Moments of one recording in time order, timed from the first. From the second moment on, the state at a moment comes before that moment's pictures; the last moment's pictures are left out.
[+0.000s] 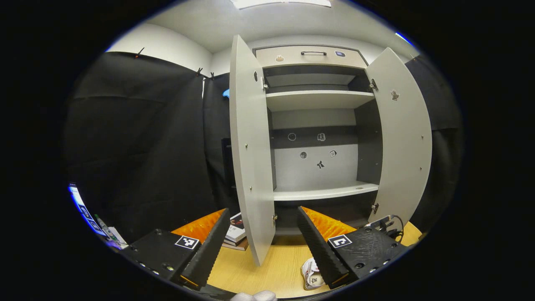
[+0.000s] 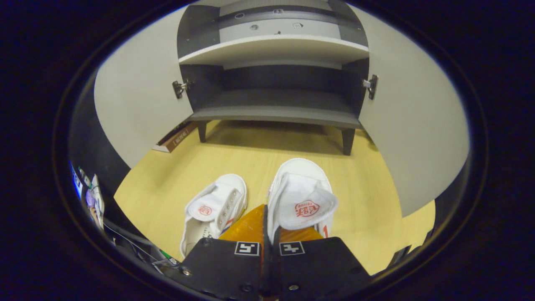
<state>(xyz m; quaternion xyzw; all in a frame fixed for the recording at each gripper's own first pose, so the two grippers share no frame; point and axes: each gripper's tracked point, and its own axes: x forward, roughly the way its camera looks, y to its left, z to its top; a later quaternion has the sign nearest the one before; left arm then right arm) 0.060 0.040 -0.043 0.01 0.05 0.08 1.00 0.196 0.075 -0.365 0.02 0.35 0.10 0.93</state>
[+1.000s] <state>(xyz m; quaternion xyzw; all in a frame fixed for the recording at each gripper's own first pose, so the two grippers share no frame) 0.064 0.018 -0.073 -0.02 0.07 0.07 0.99 0.403 0.087 -0.040 -0.02 0.14 0.09 0.99</state>
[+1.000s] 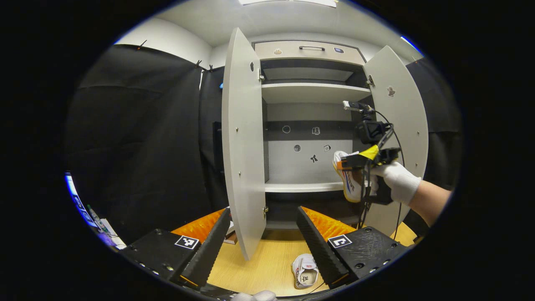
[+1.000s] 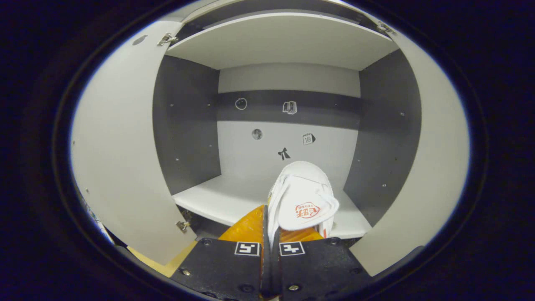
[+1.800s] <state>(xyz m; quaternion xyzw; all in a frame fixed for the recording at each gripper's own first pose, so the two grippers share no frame) 0.075 0.022 -0.070 -0.03 0.08 0.14 0.99 0.542 0.090 -0.096 -0.03 0.28 0.07 0.96</state>
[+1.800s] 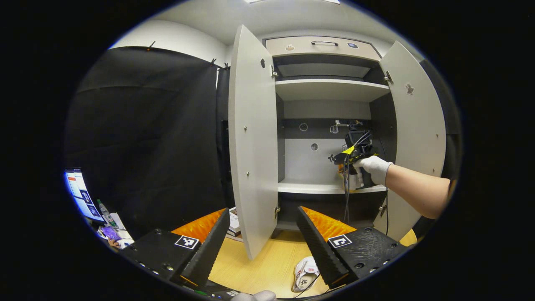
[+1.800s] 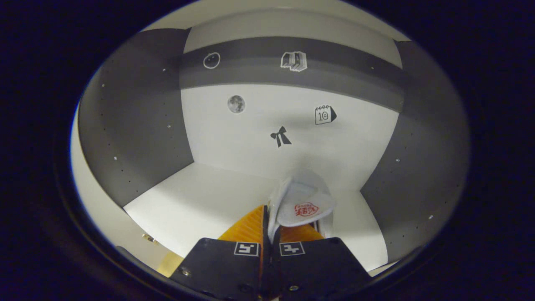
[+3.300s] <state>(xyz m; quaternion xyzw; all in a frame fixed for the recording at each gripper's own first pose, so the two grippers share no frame) 0.047 0.045 -0.060 0.01 0.04 0.05 1.00 0.271 0.053 0.044 0.04 0.00 0.03 1.00</state>
